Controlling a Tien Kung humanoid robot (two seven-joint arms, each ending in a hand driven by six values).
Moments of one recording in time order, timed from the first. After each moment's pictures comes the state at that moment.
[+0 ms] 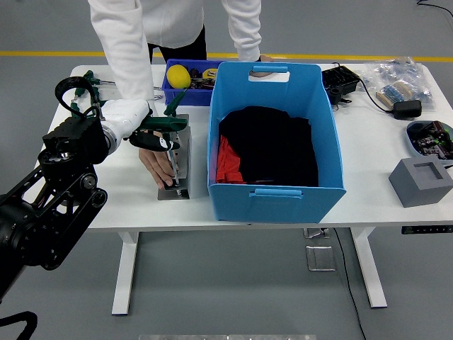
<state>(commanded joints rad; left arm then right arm) -0.52 0.17 -1.13 -1.45 2.27 -0.44 0.52 0.06 -0.16 0.70 0.18 -0.61 -0.23 -0.09</state>
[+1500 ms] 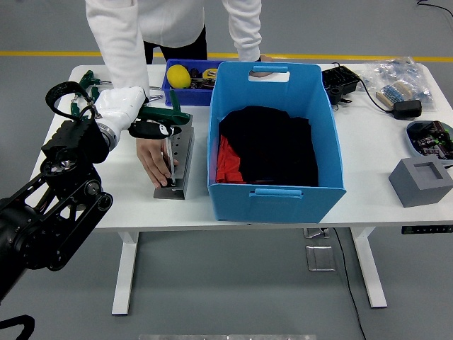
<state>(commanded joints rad) -0.51 0.19 -1.09 -1.44 2.27 -0.21 0.52 0.06 -0.16 0.70 0.18 -0.62 -0.23 -0.09</state>
